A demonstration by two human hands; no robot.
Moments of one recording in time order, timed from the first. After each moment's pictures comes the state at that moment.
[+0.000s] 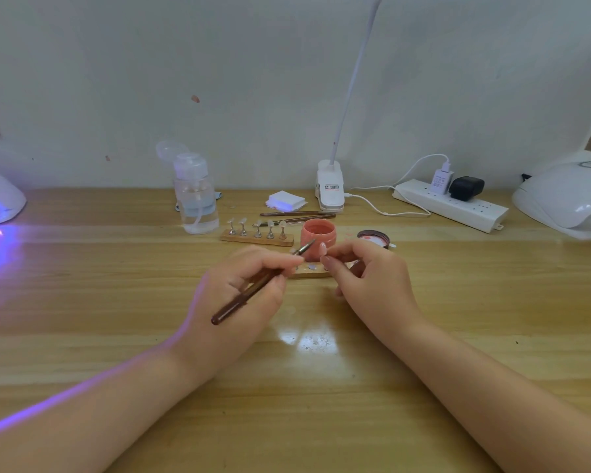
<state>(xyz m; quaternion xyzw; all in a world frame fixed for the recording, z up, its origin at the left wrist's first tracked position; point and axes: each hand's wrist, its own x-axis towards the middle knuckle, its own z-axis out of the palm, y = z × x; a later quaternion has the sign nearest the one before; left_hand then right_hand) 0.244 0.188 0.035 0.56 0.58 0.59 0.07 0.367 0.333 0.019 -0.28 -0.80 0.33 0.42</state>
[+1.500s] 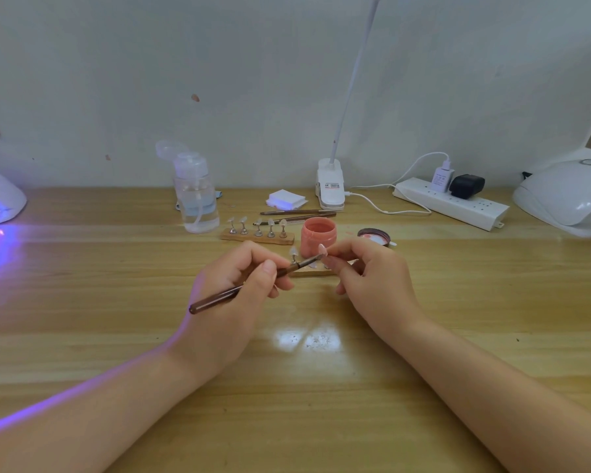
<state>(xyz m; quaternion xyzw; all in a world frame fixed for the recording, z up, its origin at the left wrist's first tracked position) 0.241 0.188 0.030 0.52 0.58 0.62 0.11 0.368 0.335 0.018 -0.27 -0.80 0.34 0.42</state>
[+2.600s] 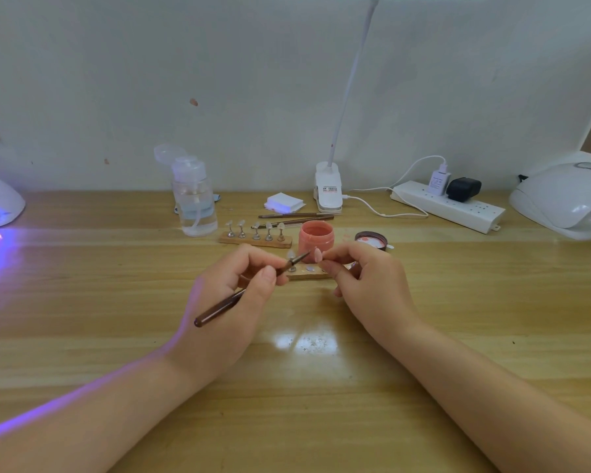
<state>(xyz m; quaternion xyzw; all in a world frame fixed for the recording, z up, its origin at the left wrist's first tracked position) 0.238 0.186 0.029 0.53 0.60 0.60 0.09 0.369 0.336 0.017 -0.28 -0.81 0.30 0.42</state>
